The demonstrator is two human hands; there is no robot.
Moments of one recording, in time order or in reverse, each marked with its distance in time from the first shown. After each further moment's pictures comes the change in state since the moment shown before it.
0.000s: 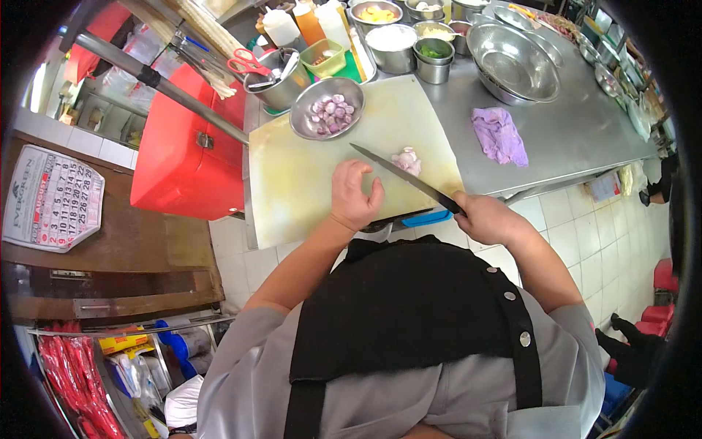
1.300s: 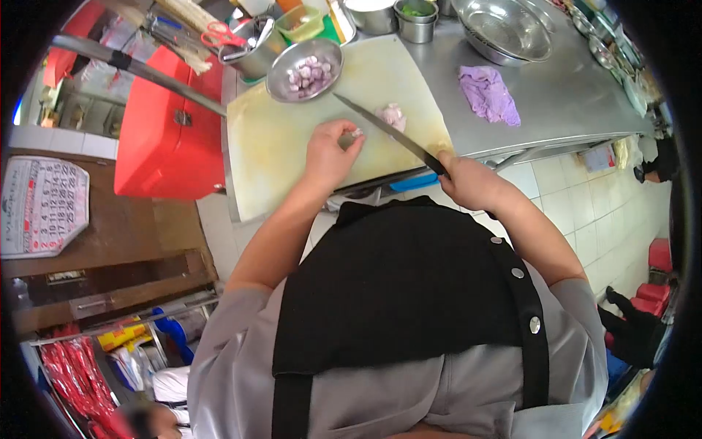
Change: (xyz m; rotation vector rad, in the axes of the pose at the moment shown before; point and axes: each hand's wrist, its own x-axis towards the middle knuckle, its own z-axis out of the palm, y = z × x) left_hand 0.006 -0.004 -0.009 0.007 -0.272 -0.303; right_hand 0.002 -0.007 0.017 0.006 0.048 0.027
